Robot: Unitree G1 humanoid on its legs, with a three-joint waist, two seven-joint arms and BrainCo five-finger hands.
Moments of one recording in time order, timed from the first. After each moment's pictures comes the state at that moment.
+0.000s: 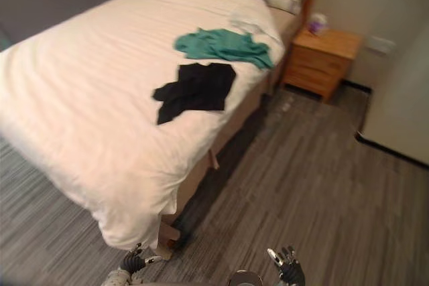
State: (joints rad) left arm 0.08 0.05 0.16 1.02 0.27 -0.14 0.05; right arm 0.11 -0.05 -0.48 1.04 0.29 -0.30 0.27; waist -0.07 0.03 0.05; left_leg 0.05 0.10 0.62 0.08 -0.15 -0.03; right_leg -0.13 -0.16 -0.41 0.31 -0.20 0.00
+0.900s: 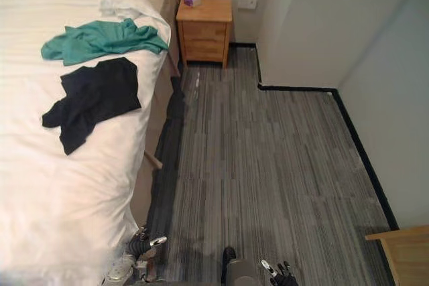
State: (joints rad) left arm 0.11 0.01 0.16 0.98 0.13 -0.20 0.01; right arm 0.25 -0.01 -0.35 0.96 0.33 -0.19 0.15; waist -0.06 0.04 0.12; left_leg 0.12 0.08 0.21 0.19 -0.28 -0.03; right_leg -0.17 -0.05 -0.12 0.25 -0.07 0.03
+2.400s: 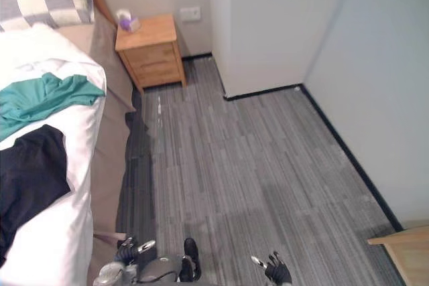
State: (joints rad) left arm 0.08 0.06 0.20 0.98 0.02 -0.05 -0.02; right arm 0.12 -0.01 -0.39 1.06 0.13 -0.16 0.15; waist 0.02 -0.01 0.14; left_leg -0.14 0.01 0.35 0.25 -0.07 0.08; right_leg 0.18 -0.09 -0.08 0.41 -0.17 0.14
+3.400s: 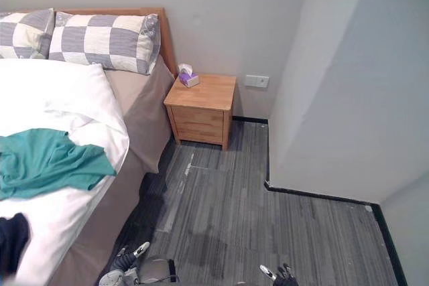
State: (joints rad) left arm 0.10 -0.06 0.40 0.89 -0.01 -0.04 0.01; right arm 0.20 -0.01 -0.32 0.95 0.21 -0.17 0.16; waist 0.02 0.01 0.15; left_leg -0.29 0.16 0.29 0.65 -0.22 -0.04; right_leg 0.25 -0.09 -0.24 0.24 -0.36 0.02
